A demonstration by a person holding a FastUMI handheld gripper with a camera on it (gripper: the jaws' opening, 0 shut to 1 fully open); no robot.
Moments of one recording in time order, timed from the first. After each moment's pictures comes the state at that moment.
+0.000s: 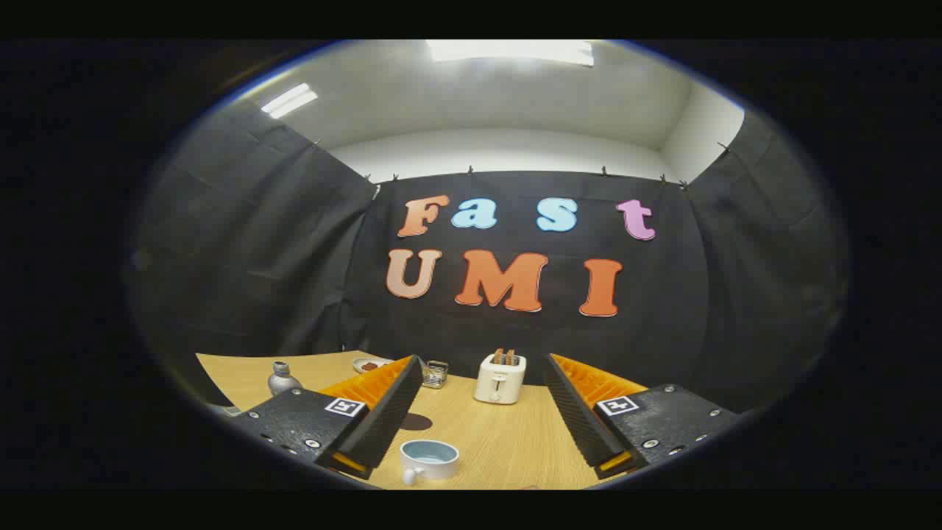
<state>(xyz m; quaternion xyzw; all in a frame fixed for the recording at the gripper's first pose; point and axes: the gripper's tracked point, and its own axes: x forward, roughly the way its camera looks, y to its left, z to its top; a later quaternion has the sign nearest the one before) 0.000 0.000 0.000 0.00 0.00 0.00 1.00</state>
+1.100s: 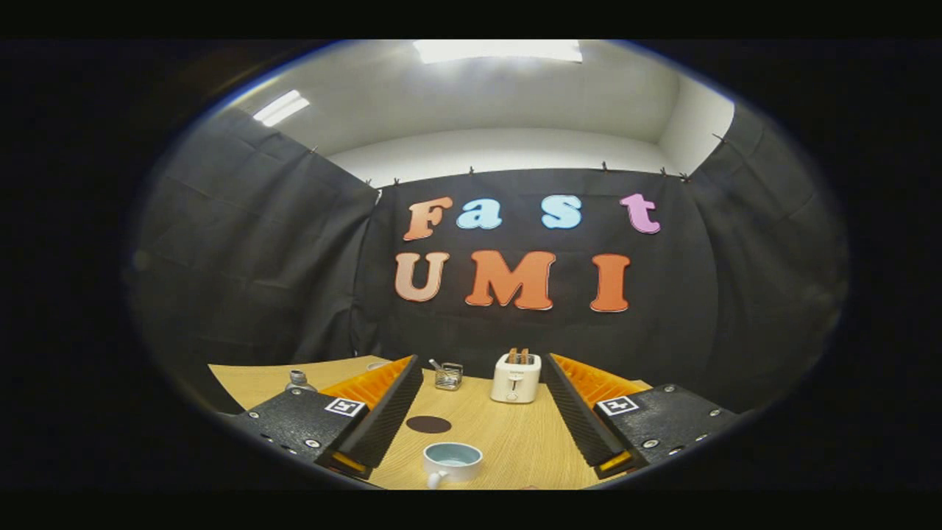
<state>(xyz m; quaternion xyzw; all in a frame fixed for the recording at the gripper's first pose) 0.000 0.018 0.000 0.02 0.00 0.02 1.00</state>
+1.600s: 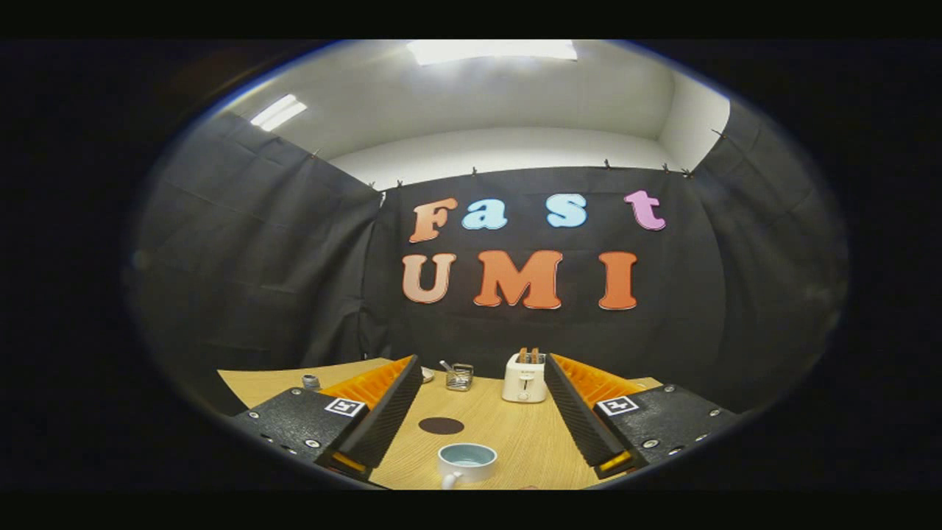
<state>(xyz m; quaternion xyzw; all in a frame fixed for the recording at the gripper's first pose) -0.001 0.030 0.002 0.04 0.00 0.03 1.00</state>
